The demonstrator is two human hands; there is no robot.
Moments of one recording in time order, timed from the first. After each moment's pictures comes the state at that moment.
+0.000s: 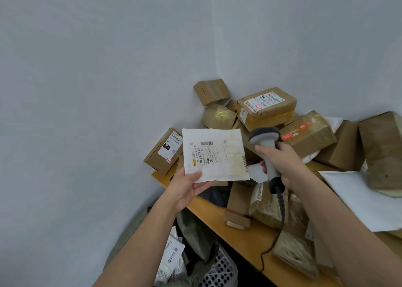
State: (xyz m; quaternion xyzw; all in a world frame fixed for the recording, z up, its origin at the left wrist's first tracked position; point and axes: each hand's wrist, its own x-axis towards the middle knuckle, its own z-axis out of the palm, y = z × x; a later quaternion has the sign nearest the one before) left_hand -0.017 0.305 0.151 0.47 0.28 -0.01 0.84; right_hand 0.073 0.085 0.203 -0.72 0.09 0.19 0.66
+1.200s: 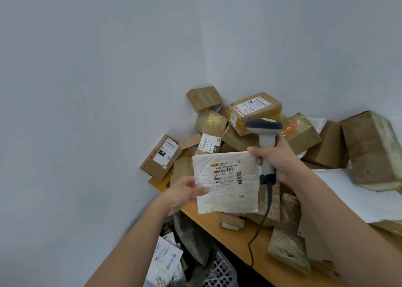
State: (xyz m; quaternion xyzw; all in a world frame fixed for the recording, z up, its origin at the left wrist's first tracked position) left_hand -0.028 0.302 0.163 0.69 0.15 -0.19 0.68; right_hand 0.073 0.062 0.212 -0.66 0.04 0.16 0.74
